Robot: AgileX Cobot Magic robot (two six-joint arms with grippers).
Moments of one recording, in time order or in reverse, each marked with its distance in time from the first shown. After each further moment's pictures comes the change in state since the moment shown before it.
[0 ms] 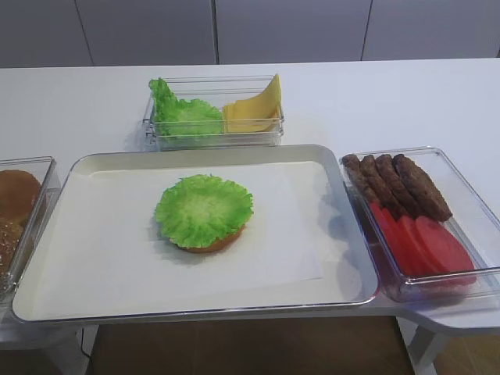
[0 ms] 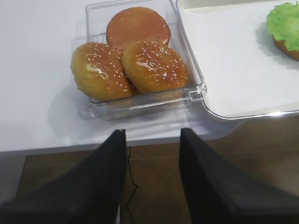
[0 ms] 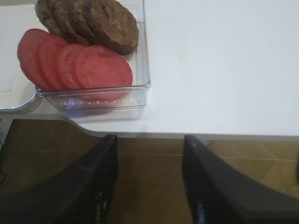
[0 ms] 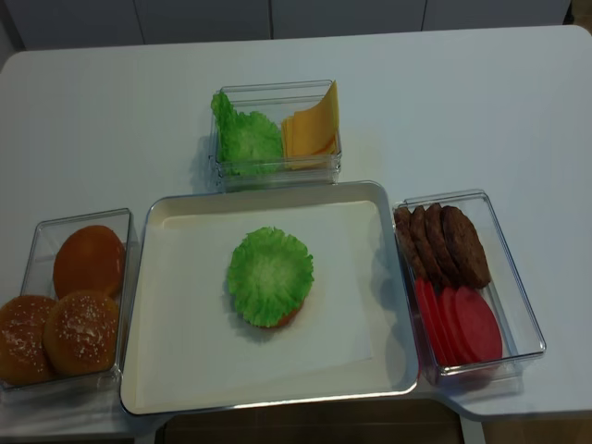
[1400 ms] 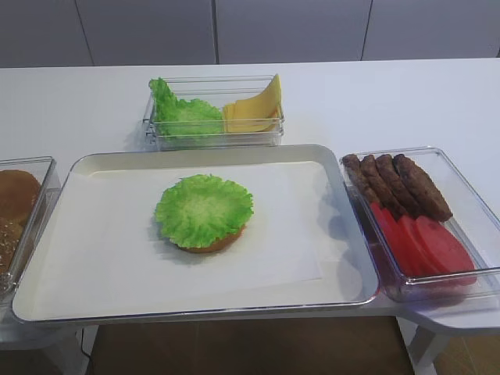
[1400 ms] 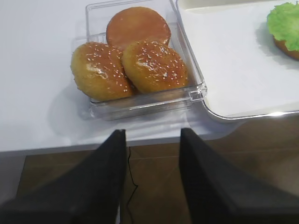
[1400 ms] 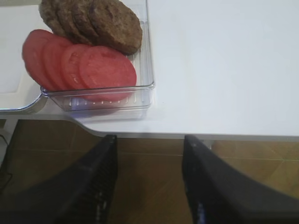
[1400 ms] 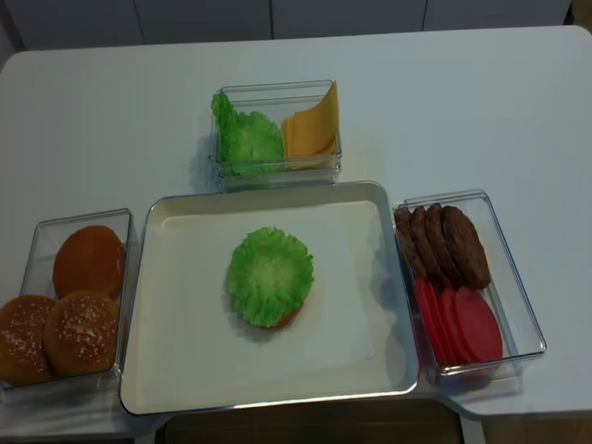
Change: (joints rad) left arm 0.000 0.000 0.000 0.000 0.000 0.000; right arm 0.000 0.000 0.000 0.022 0.000 0.000
